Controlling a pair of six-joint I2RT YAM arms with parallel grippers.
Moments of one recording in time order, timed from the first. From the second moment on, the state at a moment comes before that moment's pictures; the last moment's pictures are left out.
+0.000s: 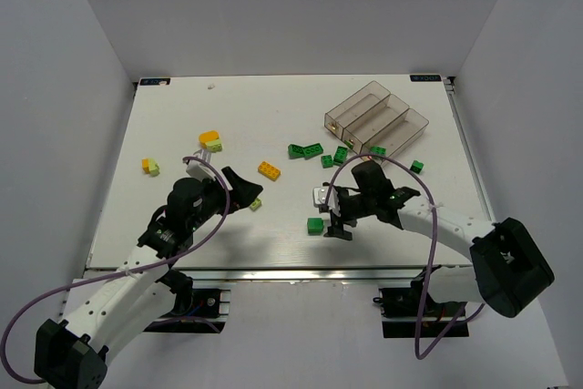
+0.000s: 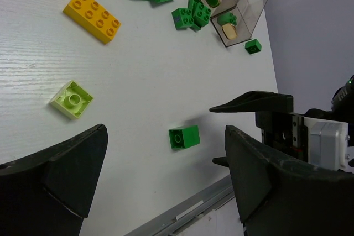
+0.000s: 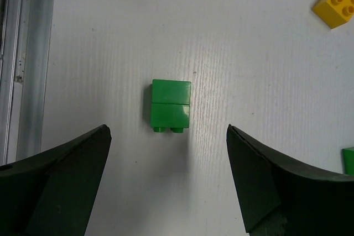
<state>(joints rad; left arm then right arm) -0.49 0.71 0.45 -0.08 0.09 -0.79 0.64 1.28 0.62 -0.20 -0.69 -0.86</state>
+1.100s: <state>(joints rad) -0.49 0.68 0.45 -0.08 0.09 -0.80 0.71 1.49 0.67 -0.15 -0.61 -0.83</state>
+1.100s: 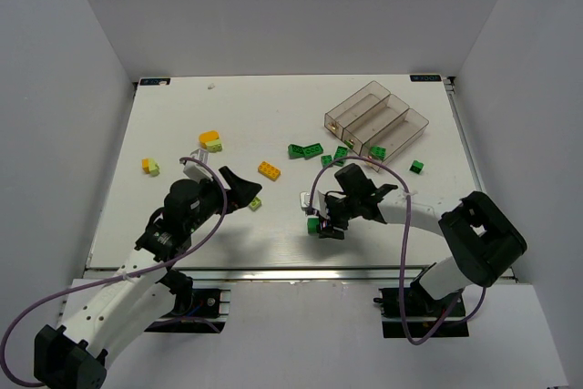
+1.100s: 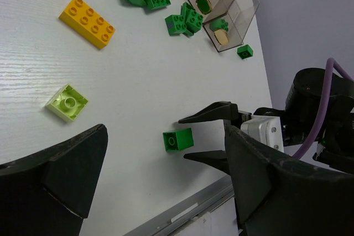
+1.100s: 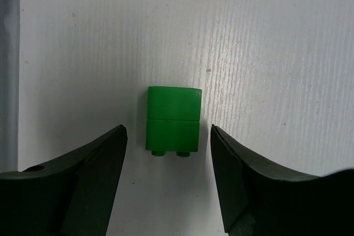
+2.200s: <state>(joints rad) -0.50 0.73 0.38 0.19 0.25 -0.90 0.71 1.35 0.79 -0.22 -0.68 -0.74</state>
